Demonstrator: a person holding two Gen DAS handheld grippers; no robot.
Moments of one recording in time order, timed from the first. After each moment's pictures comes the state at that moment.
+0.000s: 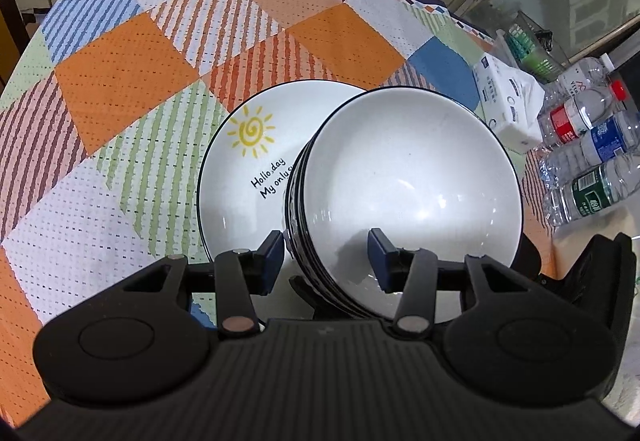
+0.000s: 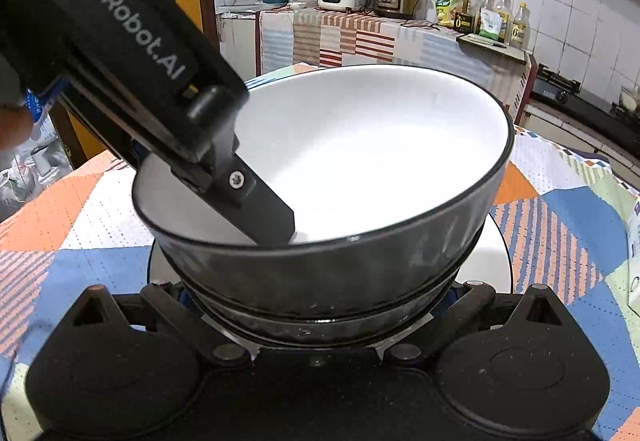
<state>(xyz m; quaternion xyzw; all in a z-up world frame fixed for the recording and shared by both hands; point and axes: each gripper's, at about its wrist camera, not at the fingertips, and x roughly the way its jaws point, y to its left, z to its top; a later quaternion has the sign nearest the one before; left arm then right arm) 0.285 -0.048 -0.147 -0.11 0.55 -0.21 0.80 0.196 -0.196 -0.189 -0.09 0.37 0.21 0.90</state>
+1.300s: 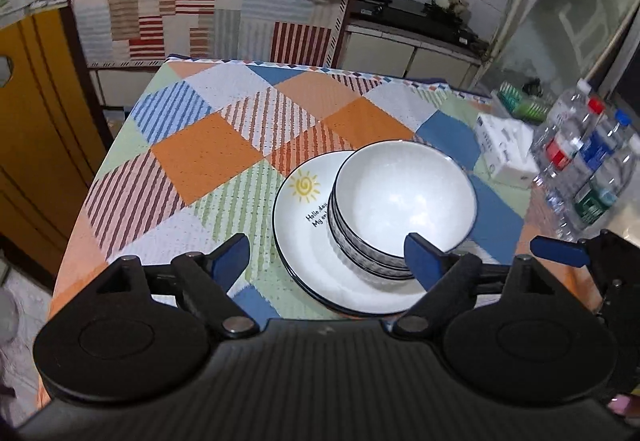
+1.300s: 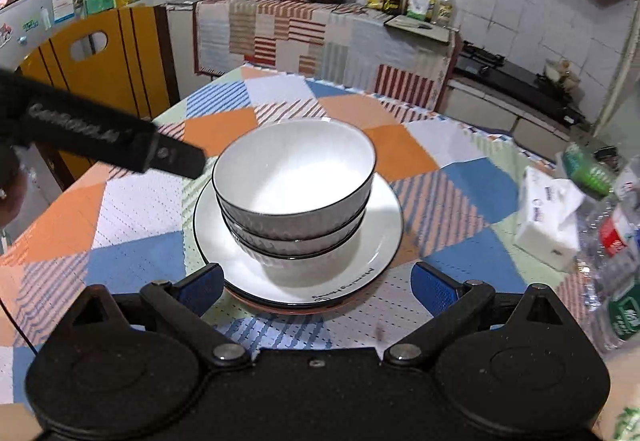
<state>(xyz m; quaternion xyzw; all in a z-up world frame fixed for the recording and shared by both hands) 0.183 -0.015 -0.067 -0.07 0.41 -0.15 0.89 0.127 -0.201 -0.091 -0.09 0.41 0.09 0.90</state>
